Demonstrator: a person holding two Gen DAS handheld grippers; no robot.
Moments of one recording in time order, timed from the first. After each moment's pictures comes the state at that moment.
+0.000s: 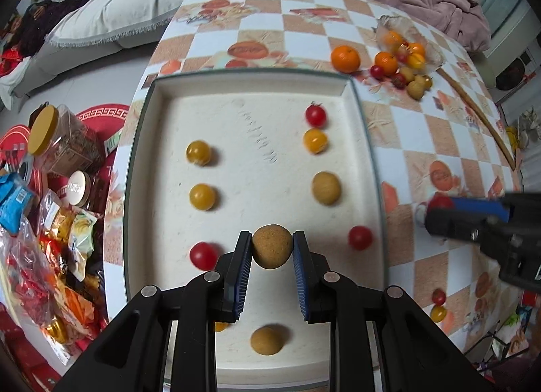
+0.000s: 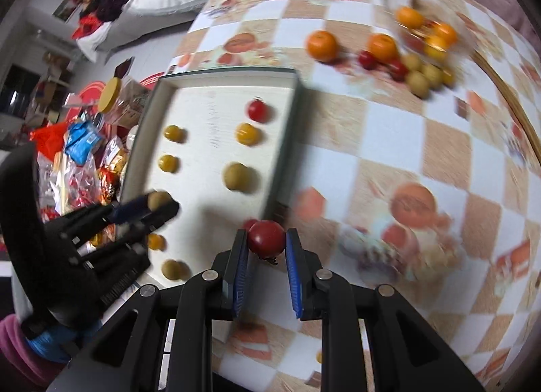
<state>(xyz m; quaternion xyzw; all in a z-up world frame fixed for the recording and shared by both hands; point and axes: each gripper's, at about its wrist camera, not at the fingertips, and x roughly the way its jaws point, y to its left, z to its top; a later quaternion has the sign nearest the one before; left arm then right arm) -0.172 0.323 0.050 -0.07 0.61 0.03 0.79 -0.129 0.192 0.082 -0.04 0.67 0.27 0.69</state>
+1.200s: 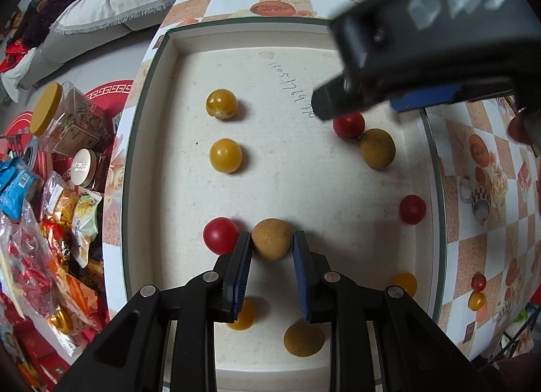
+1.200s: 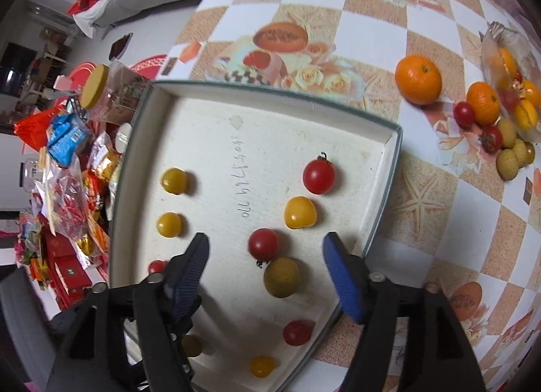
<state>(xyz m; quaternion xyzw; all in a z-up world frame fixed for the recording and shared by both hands) -0.180 0.334 0.017 -0.05 0.64 0.06 0.76 -0.078 0.281 0.037 -0.09 0.68 0.28 0.67</state>
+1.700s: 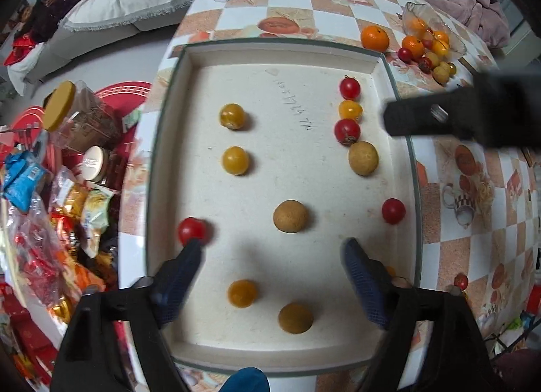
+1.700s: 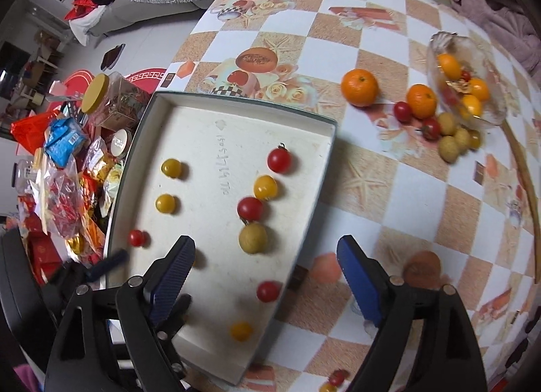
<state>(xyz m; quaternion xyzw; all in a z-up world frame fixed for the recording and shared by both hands) -0.188 0.333 0.049 -0.06 0.63 0.07 0.77 -0.099 0.246 0.081 -0.11 0.66 0.25 0.70</state>
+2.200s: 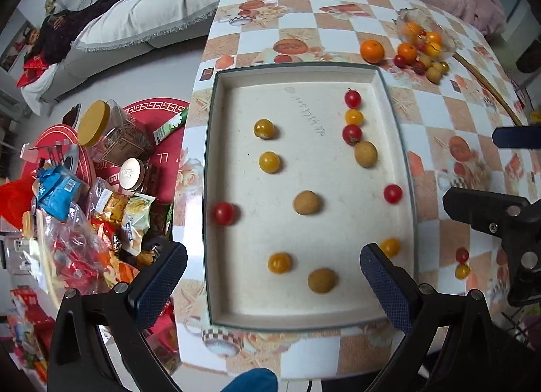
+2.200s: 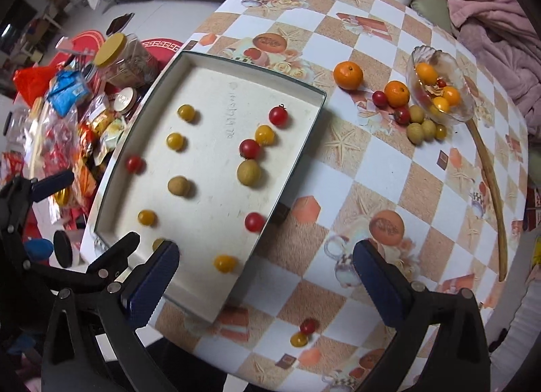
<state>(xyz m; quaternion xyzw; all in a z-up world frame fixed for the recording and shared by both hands) -0.209 0.334 0.100 -0.01 0.63 0.08 0.77 -0.149 0.228 0.121 -0.20 0.64 0.26 0.69</state>
